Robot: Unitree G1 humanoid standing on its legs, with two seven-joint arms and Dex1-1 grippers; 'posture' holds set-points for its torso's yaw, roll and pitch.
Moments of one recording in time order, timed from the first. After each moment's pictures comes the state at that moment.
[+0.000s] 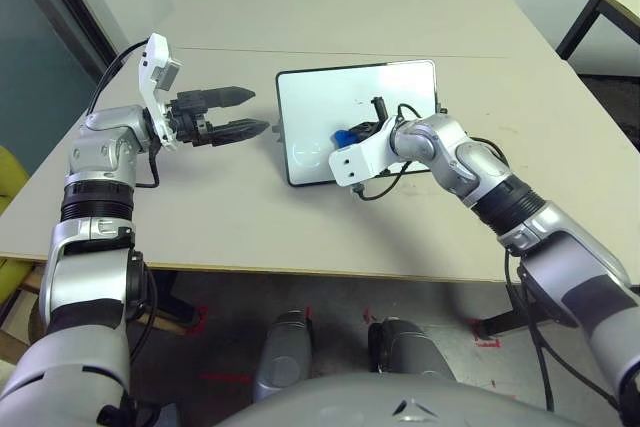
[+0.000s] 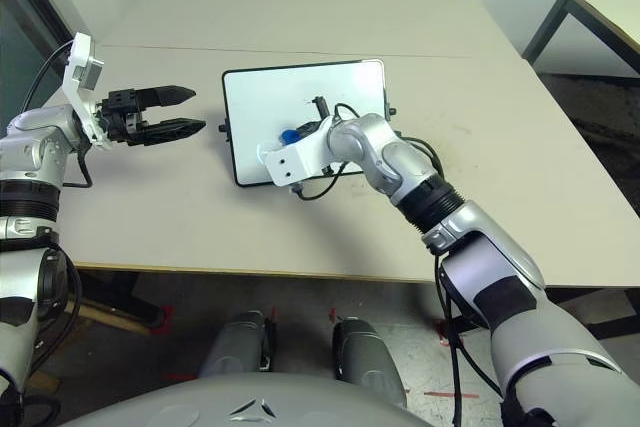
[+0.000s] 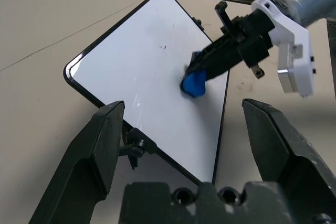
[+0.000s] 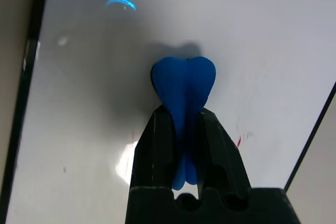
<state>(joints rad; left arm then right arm) -0.78 0.68 0.10 0.65 -0.35 0.25 -1.42 -0.86 -0.42 0.60 0.35 -0.76 -0.02 0.74</state>
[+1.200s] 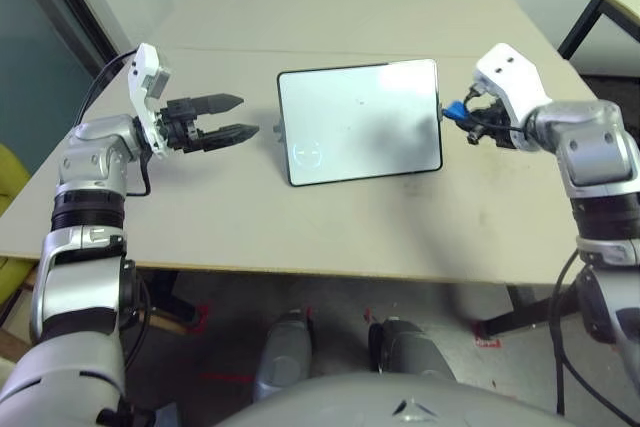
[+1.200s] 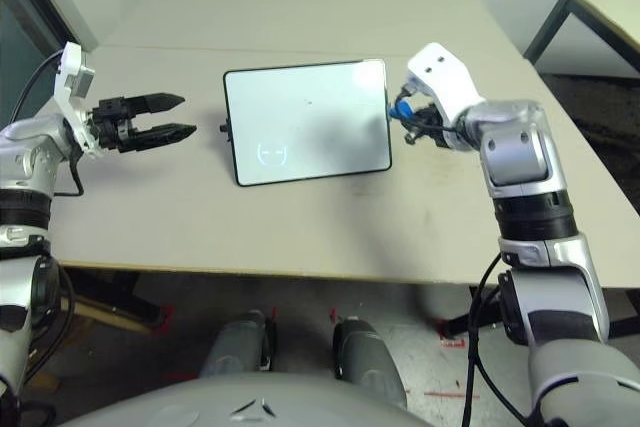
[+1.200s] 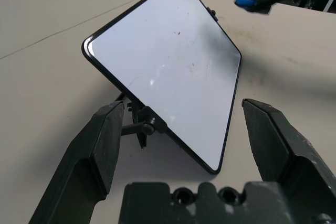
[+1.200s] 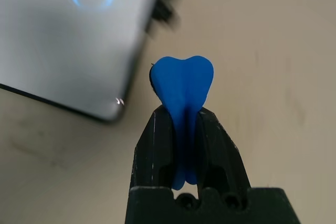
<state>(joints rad) -0.73 0.71 0.12 0.65 -0.35 0.25 -1.39 -0.68 -0.58 -0.07 0.15 -0.14 1.15 0.82</state>
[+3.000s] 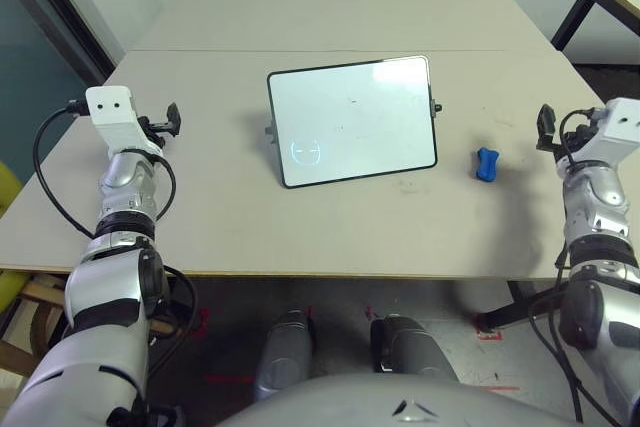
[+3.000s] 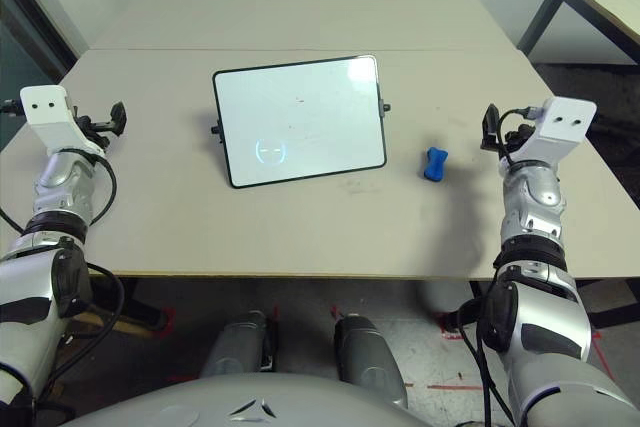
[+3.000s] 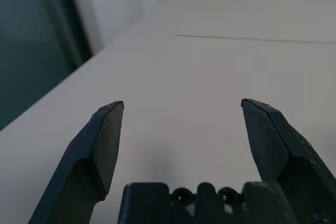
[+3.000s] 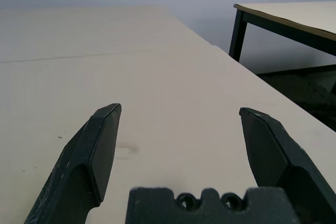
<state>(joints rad) -0.76 0.57 0.35 1.20 -0.18 -0.33 -0.18 -0.59 -0.47 -0.46 0.99 0.22 -0.32 0.25</state>
